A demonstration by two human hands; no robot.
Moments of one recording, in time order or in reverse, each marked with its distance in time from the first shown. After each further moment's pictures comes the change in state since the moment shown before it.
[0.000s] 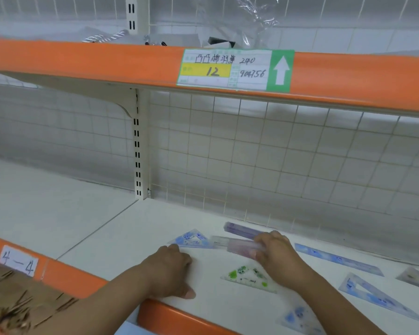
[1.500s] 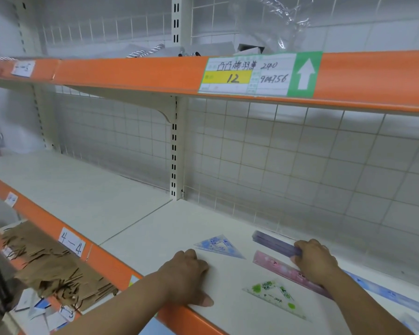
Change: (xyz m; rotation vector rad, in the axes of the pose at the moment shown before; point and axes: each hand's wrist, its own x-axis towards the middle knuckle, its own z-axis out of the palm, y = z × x) left_hand -0.024 0.009 -0.002 -0.076 -0.001 -0.124; right_hand 0.065 0.046 0.013 -0.170 -0.035 0.092
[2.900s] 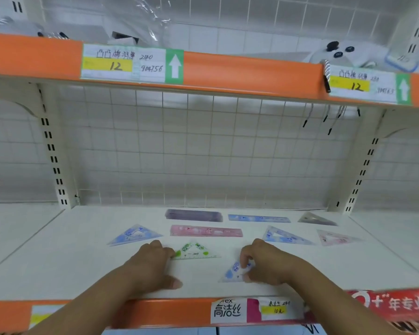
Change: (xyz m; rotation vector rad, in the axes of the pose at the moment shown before) left_hand 0.028 0.055 0.018 0.072 0.017 0.352; right_hand -0.182 0.012 -0.044 0.105 -0.259 0.086
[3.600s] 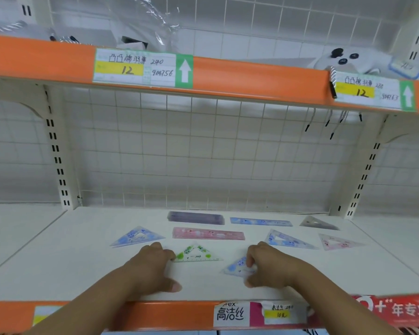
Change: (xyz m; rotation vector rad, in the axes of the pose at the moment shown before) left_hand -0.005 -0.005 -0.005 -0.049 -0.023 0.013; right_hand -0.002 -0.005 -0.004 -0.025 -0.032 0.044
